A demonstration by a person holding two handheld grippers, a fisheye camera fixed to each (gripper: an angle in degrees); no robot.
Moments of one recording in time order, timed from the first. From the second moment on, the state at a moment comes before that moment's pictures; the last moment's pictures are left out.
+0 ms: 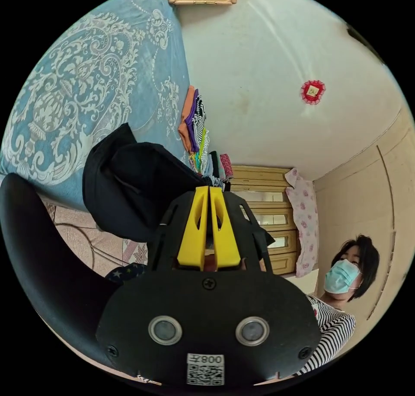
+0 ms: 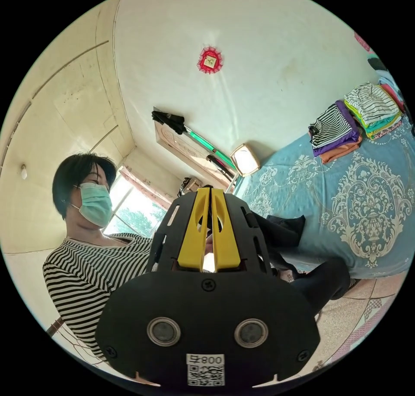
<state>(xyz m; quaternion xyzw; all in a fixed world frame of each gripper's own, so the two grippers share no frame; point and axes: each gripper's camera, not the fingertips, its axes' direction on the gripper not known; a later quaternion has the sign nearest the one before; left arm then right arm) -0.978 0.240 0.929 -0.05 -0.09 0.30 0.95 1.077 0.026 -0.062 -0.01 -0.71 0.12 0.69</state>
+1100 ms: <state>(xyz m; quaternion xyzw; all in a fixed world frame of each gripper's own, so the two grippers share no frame) -0.589 0.538 0.745 0.10 0.01 0.75 0.65 0.920 -0.190 -0.055 0.15 -0.74 -0.07 0.66</state>
